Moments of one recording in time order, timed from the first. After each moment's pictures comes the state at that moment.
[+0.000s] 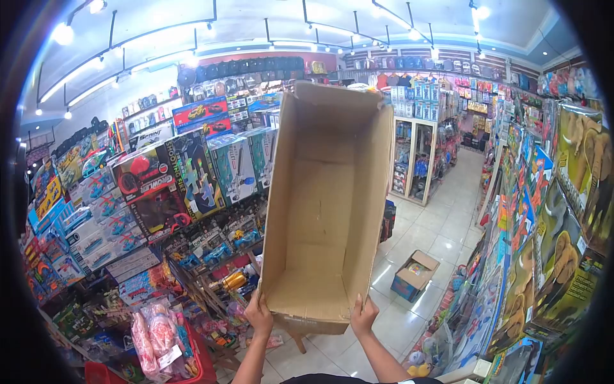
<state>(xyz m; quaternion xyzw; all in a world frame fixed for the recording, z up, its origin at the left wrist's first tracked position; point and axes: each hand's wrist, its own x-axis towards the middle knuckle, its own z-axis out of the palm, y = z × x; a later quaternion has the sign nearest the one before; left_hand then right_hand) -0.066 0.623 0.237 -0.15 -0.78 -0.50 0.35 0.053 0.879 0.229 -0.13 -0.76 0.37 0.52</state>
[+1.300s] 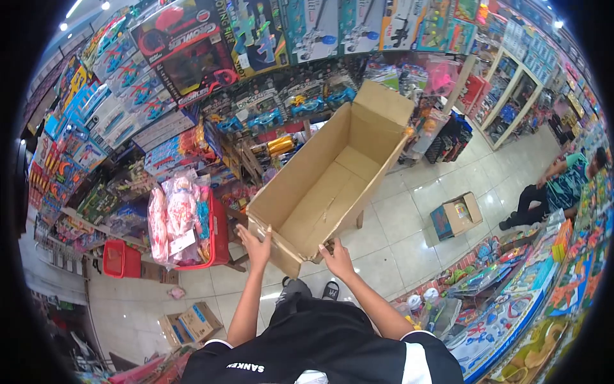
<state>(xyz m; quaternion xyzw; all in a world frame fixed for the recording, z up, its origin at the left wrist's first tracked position) -0.019 0.505 0.103 0.18 -0.88 -0.42 0.13 0.008 0.765 0.120 -0.06 -0.81 0.58 -0.12</state>
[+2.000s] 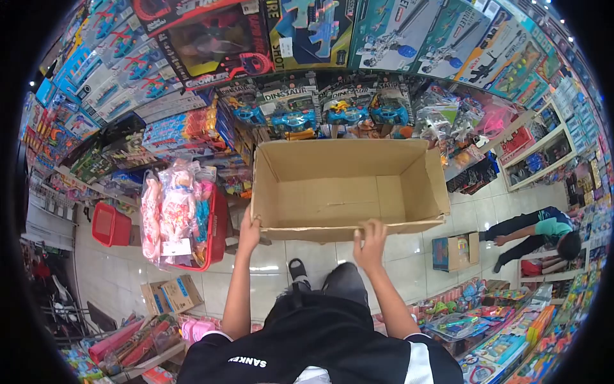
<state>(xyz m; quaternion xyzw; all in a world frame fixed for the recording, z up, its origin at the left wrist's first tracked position) -0.147 0.439 0.094 0.17 -0.81 -0.55 0.12 -0.177 0.787 0.154 0.15 -0.93 0.30 0.15</state>
